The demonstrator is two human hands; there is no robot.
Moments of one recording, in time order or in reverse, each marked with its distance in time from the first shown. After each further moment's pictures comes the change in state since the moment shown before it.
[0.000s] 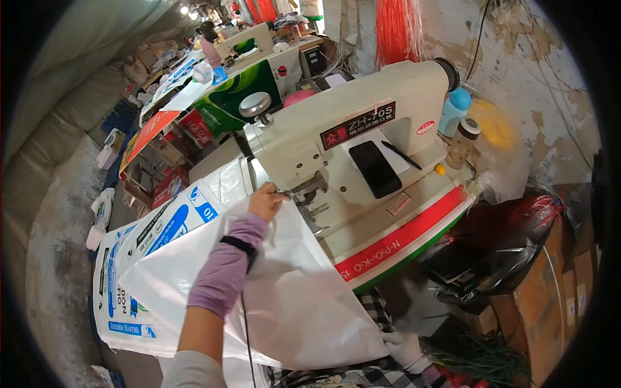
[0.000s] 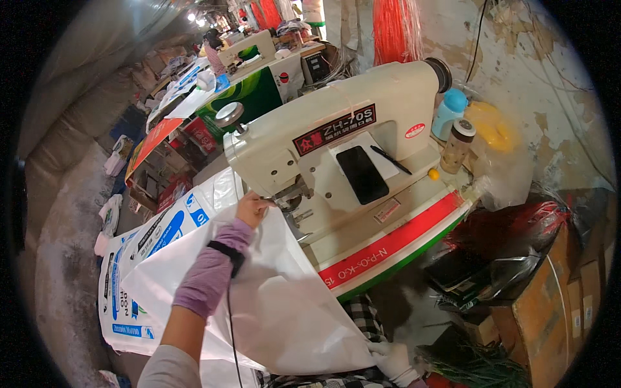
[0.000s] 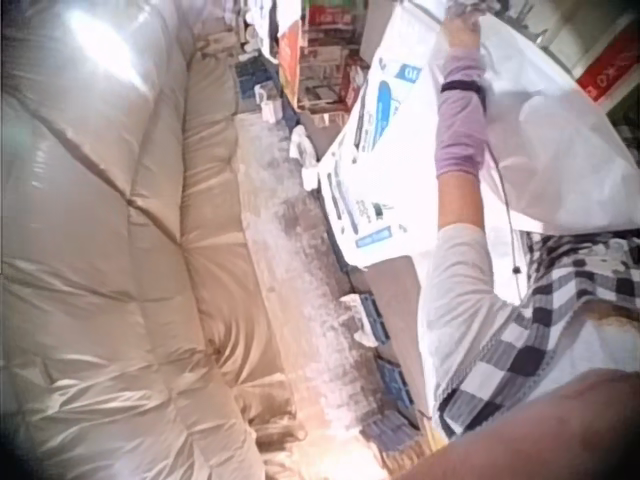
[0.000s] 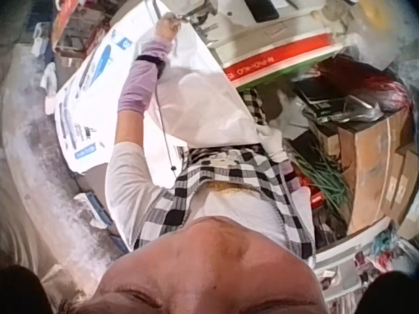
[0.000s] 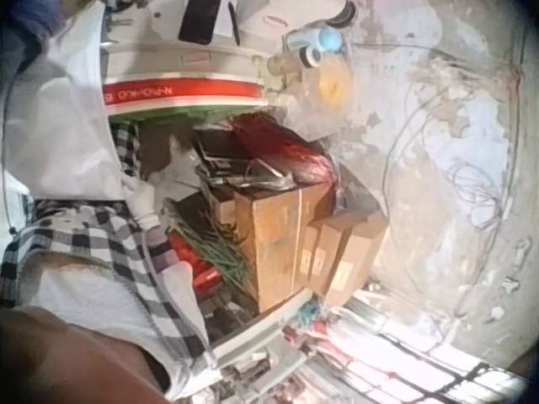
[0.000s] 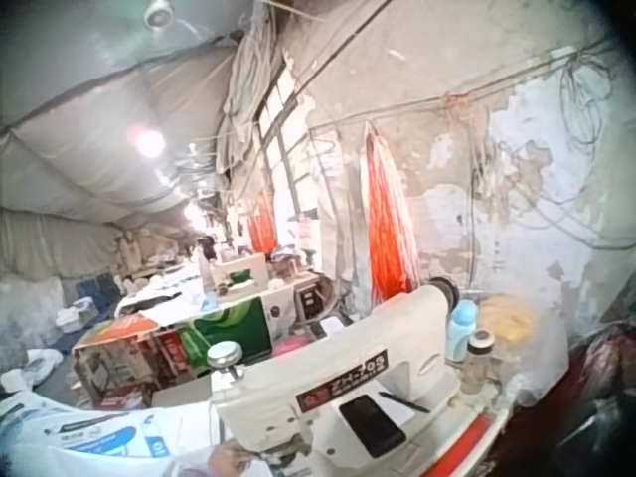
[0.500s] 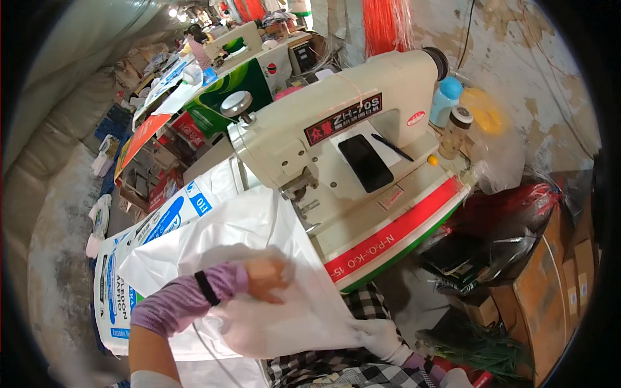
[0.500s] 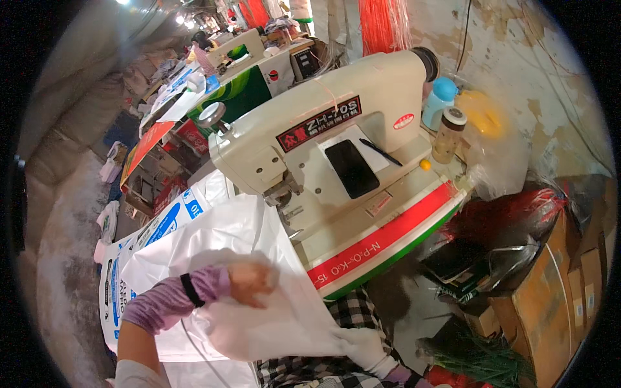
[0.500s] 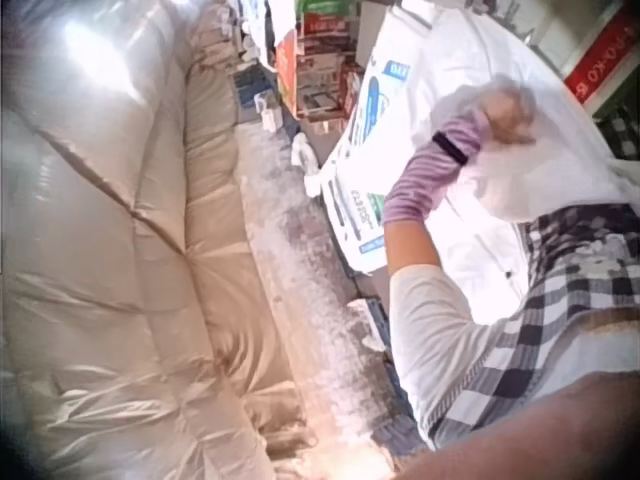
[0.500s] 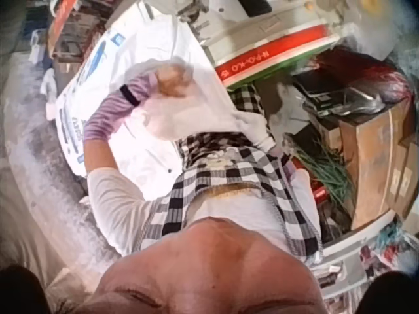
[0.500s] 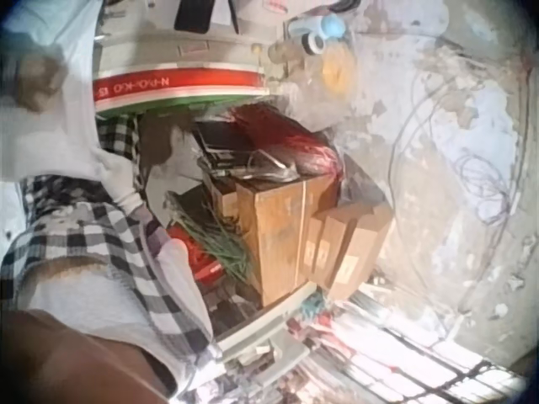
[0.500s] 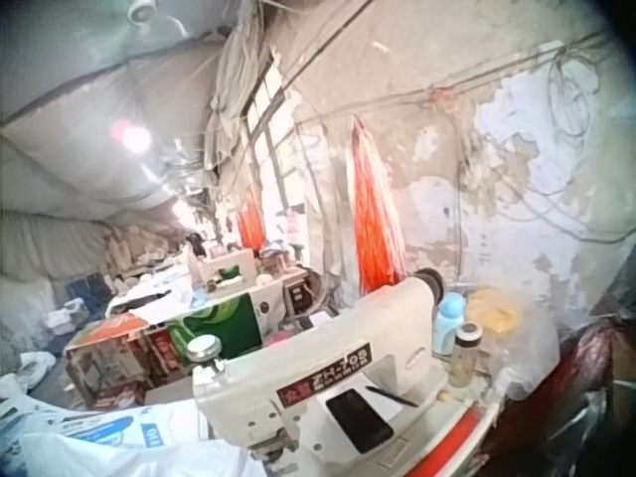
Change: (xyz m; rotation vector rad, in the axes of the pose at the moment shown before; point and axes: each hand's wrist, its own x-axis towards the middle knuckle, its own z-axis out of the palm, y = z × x) left_hand -0.057 0.108 -0.073 -0.202 -0.954 0.586; right_hand 0.048 -0.065 0.025 0.006 -0.054 -0.191
